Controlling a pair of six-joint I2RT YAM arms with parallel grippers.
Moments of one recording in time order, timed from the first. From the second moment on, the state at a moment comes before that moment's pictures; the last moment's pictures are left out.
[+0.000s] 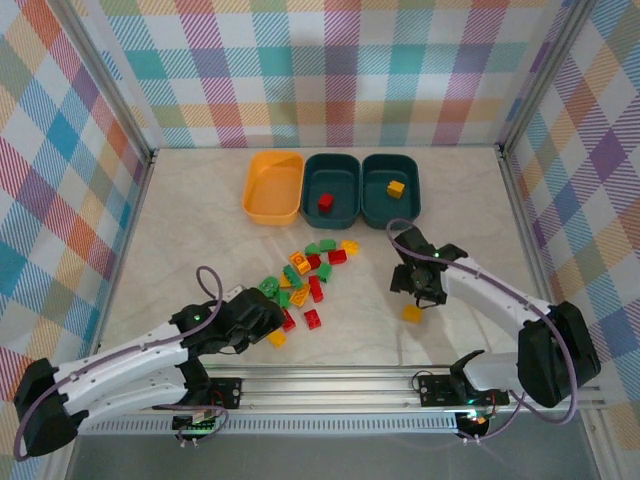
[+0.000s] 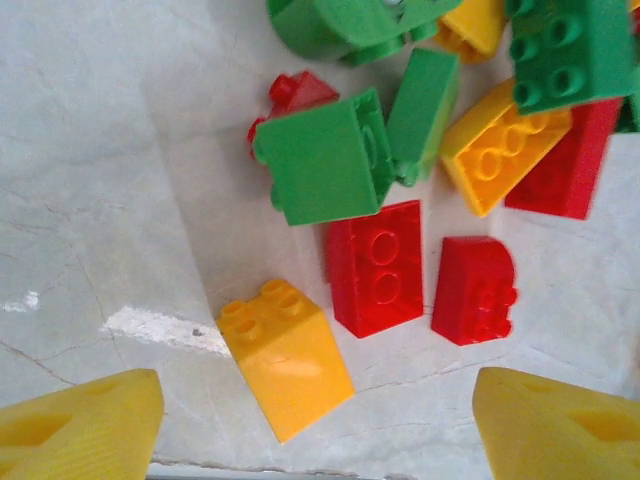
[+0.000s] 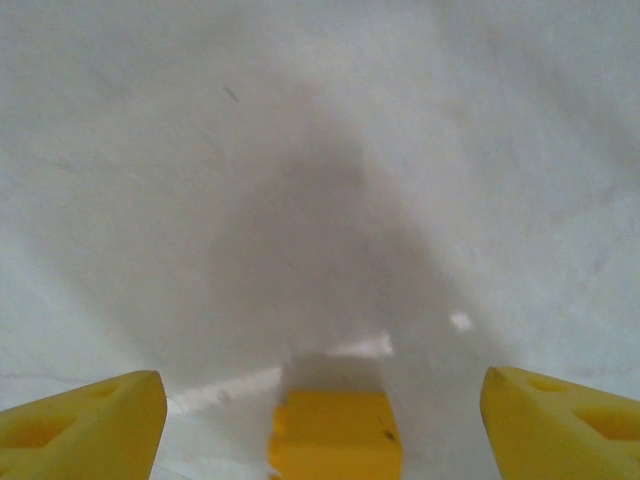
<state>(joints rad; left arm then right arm) -0.96 0.80 0.52 -0.76 -0.16 -1.44 0.53 1.28 0.78 -0.86 0.20 0.80</state>
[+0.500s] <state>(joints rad) -0.94 0.77 0.51 -0.79 -0.24 -1.41 0.53 1.29 0.62 -0.78 0.01 0.91</state>
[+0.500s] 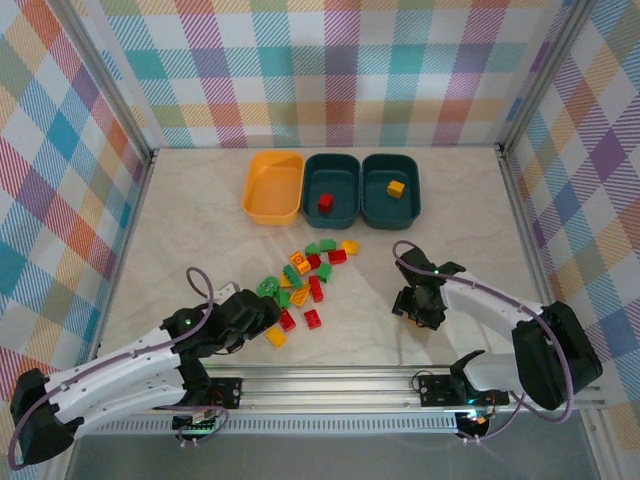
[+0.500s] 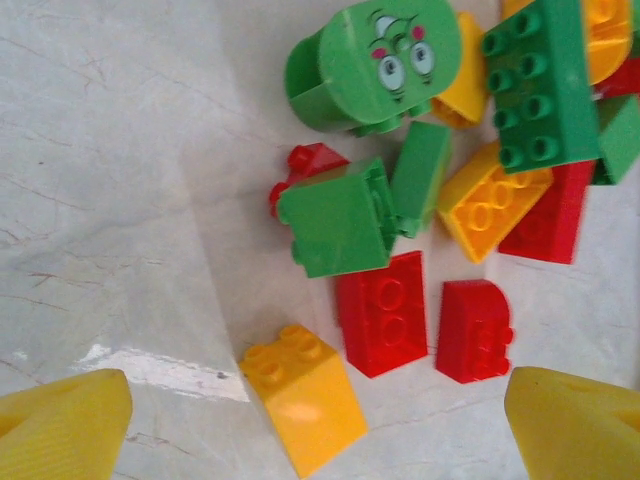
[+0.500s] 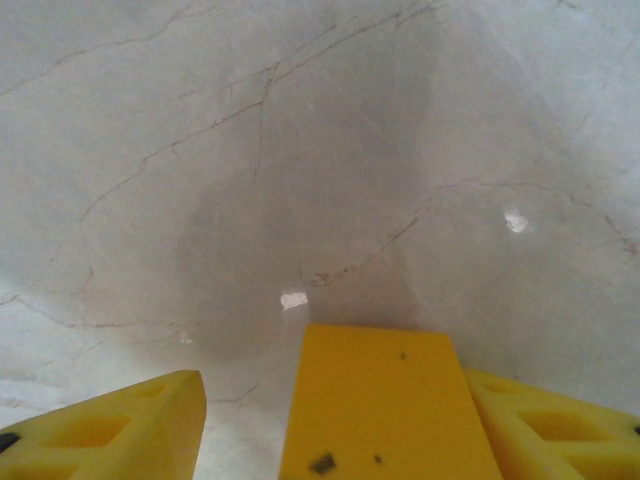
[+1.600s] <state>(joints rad) -0.58 1.05 0.66 -0.71 0.04 -1.15 0.25 2.25 1.94 -0.85 0.02 0.43</state>
